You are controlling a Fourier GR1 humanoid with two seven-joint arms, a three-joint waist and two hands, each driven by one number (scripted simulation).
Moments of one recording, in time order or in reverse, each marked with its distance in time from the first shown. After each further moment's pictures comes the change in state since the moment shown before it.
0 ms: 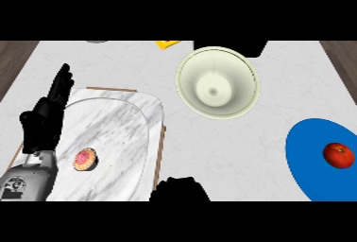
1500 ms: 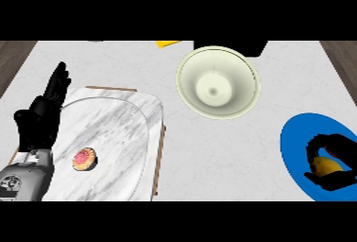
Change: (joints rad) left arm -0.007 0.034 -0.007 0.011 0.034 0.016 -0.009; right arm -0.084 -0.567 -0.912 0.754 -0.247 0.528 -1.088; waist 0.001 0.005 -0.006
